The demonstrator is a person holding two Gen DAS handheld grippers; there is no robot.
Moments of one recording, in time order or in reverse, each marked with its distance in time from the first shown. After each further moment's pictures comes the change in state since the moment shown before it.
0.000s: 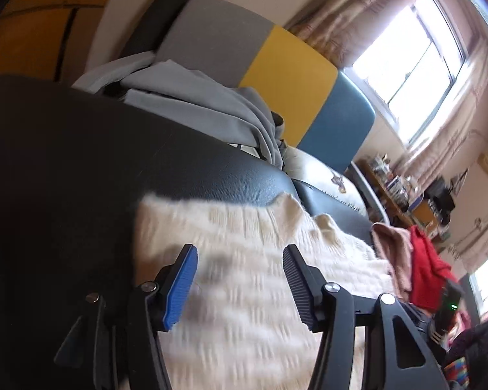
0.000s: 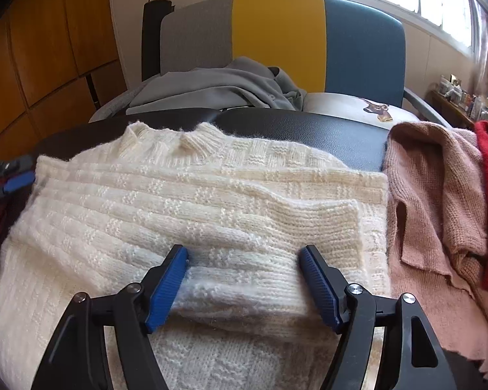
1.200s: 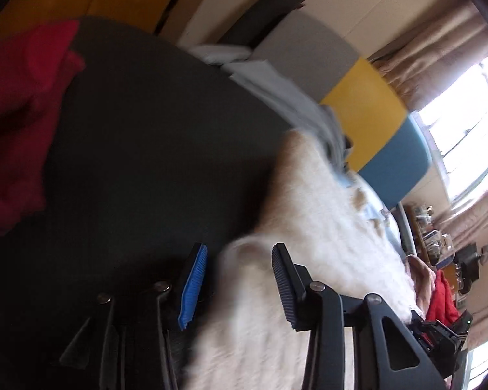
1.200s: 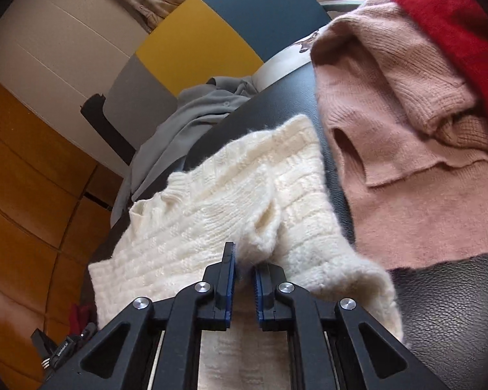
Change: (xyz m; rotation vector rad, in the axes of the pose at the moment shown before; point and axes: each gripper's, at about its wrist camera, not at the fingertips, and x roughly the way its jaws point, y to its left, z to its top) left arm -0.065 0.067 -0.072 -0.354 -0.066 0.194; right arm -0.013 -0.080 -0.029 0.671 -0.008 0.245
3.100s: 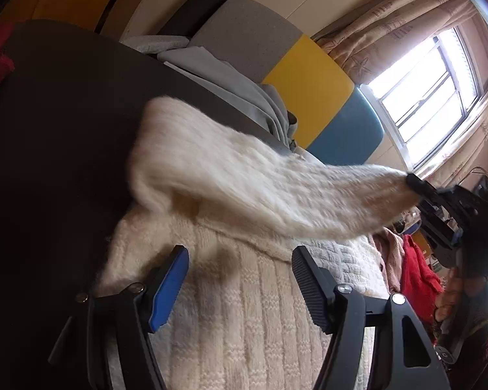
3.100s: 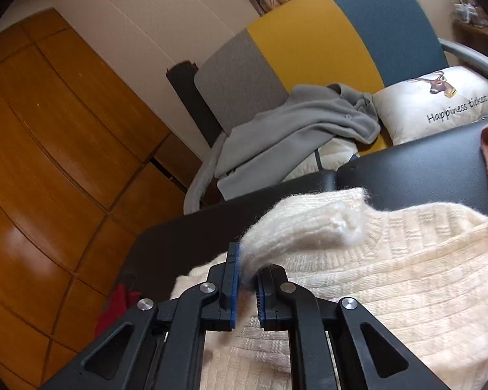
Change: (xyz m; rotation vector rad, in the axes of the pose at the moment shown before) left arm 0.013 -0.040 -0.032 0.171 0.018 -0.209; right arm 0.017 0.173 0.024 -0.275 0.005 0.238
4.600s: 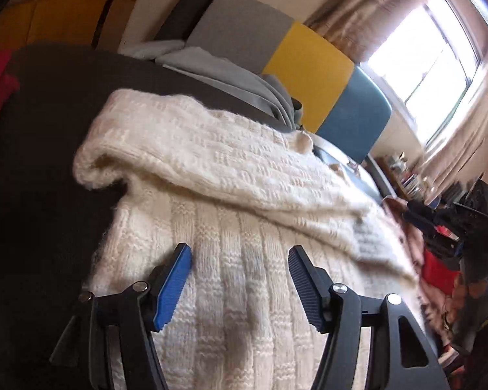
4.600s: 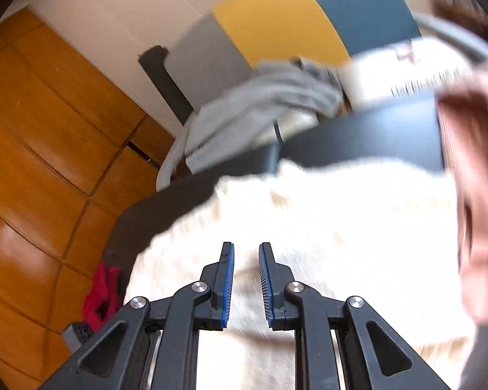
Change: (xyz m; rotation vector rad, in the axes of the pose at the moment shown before) left arm -0.004 -0.029 -0.028 0.131 0.026 0.118; right arm -0.023 -0.082 -0.025 0.077 0.163 -0.026
